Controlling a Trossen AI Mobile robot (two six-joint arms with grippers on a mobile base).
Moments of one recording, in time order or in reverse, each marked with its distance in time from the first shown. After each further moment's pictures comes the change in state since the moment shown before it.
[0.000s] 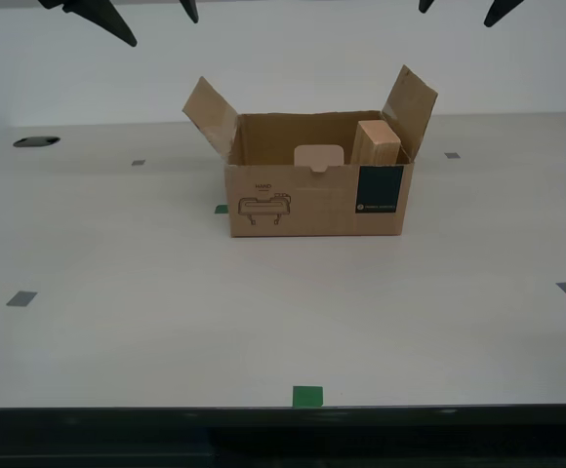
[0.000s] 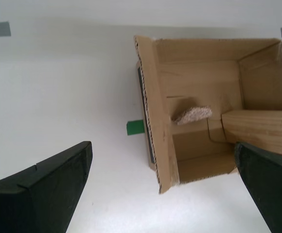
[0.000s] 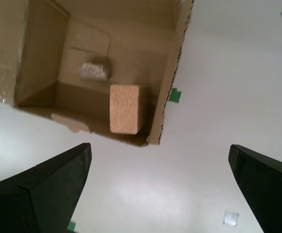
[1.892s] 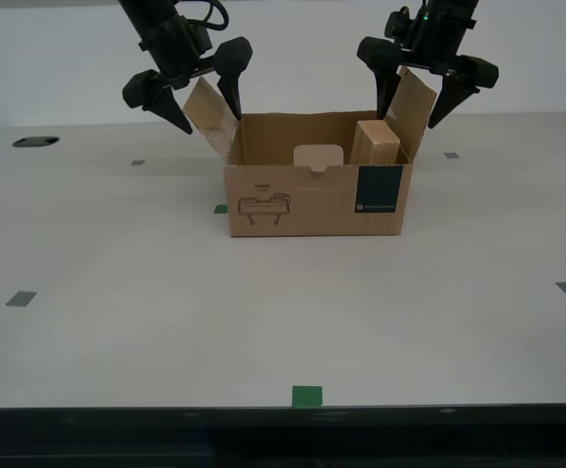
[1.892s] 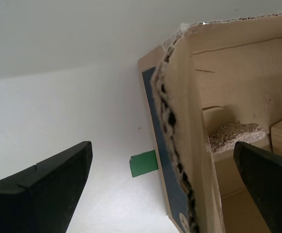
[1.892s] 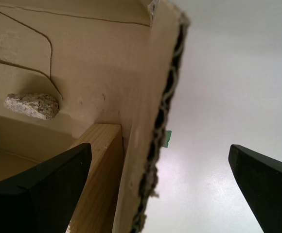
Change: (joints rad) arm 0 -0.045 0.564 0.310 0.039 -0.038 -0.041; arm 1 0.002 0.472 0.206 0.092 0.072 0.107
